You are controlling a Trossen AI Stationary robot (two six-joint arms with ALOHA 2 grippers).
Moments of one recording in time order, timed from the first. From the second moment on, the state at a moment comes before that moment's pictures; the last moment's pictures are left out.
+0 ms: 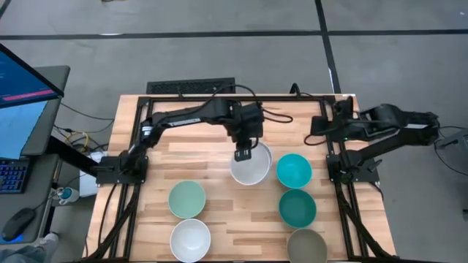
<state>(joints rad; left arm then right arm) 0.13 2.15 2.32 -1.28 0.23 0.04 0.15 0.97 1.34 -1.51 0.57 1.49</state>
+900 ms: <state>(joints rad) 0.21 2.19 2.32 -1.31 0.27 0.03 0.16 1.05 1.27 -1.42 0.57 1.49</state>
